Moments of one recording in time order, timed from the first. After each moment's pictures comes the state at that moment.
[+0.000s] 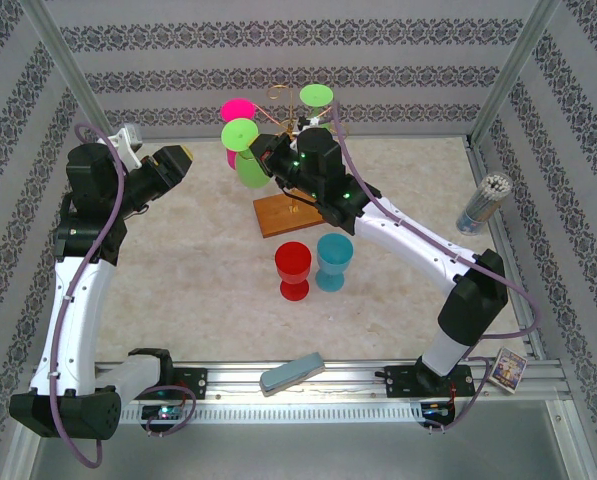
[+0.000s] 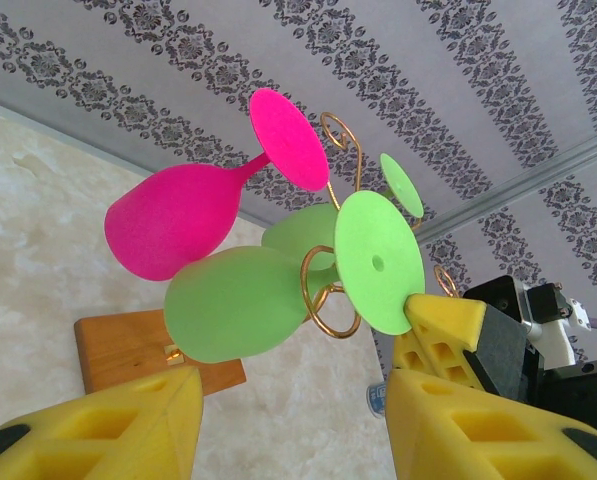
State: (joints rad) left arm 0.03 1.07 1.31 -0.53 0.49 -0.71; right arm 0.75 1.68 1.57 -0.01 -0.05 1.34
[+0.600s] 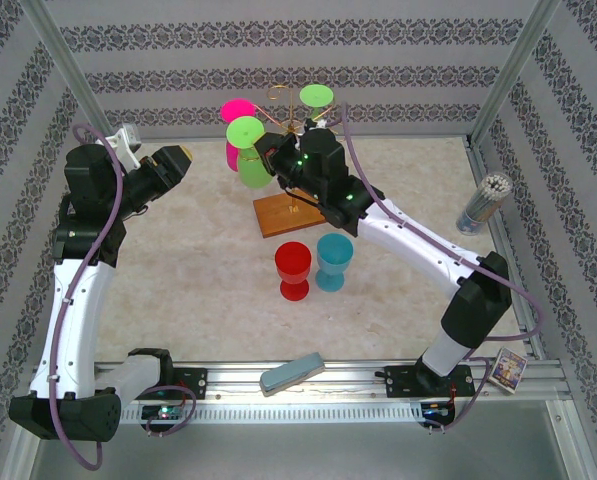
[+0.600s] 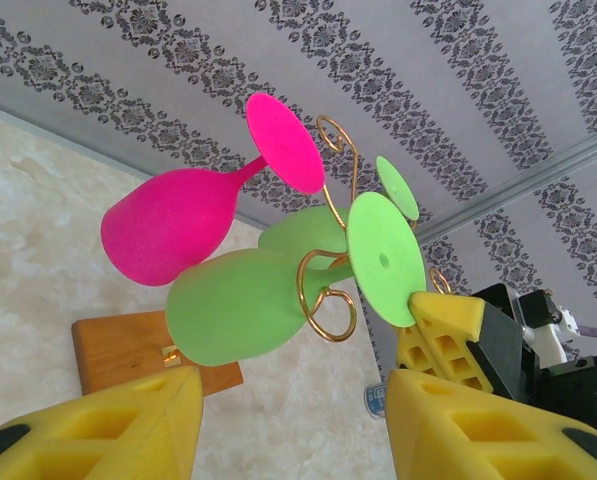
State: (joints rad) left arm 0.03 1.06 1.31 -0.53 0.49 -0.71; right arm 0.75 1.65 1.55 -0.01 -0.01 1.42
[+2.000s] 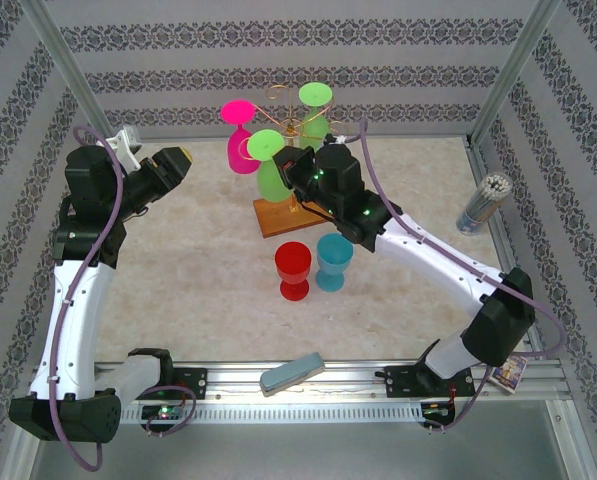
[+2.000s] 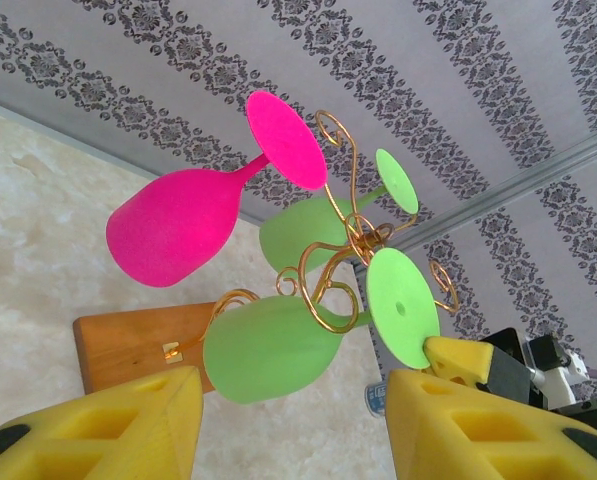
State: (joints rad) left arm 0.03 1.05 1.30 -0.53 0.49 -0.71; right arm 0.75 1.51 1.38 -0.03 0.07 1.45
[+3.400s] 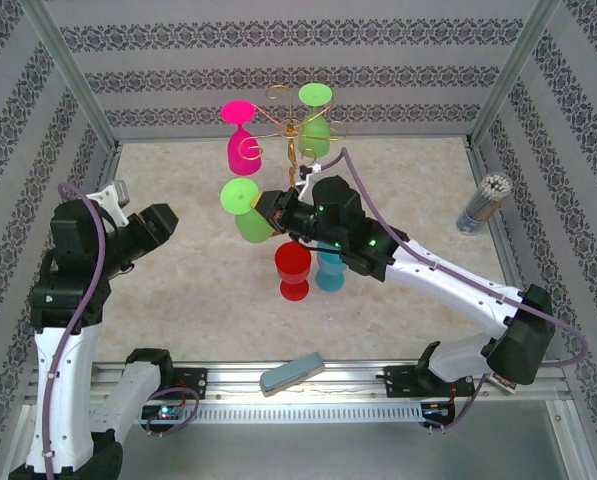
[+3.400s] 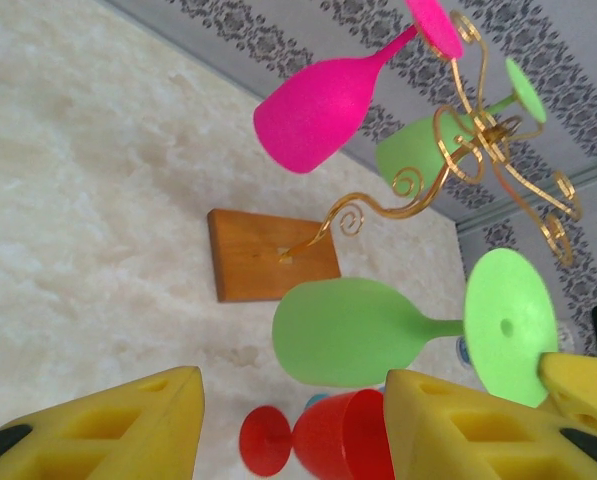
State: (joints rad) left arm 0.03 0.77 1.24 -0.97 0.33 -0.60; right arm 0.91 1.38 1.23 -0.05 -0.15 1.30
